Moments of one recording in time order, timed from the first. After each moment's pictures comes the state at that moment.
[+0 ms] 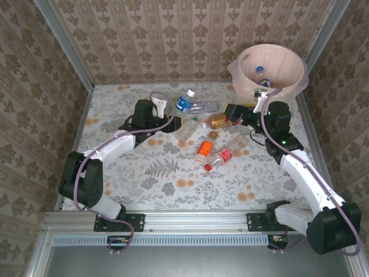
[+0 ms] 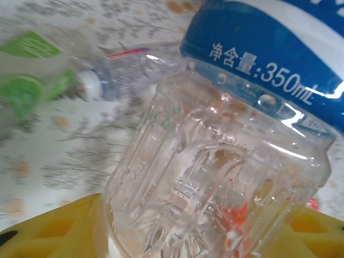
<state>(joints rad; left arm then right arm) -0.46 1.53 0.98 -0.01 0.44 -0.31 0.19 1.10 0.86 0.04 -0.37 0.49</state>
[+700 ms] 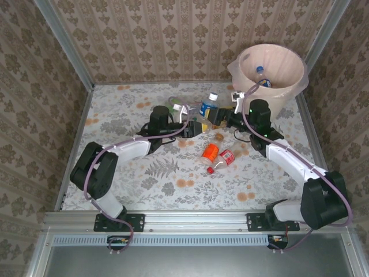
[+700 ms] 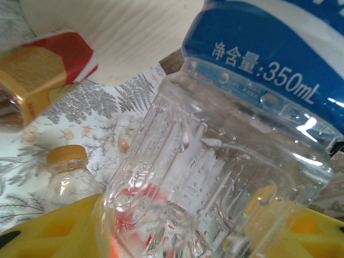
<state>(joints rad) -0.62 1.67 0.93 0.45 0.77 -0.73 0.29 1.33 0.87 0.25 -0.55 0.55</state>
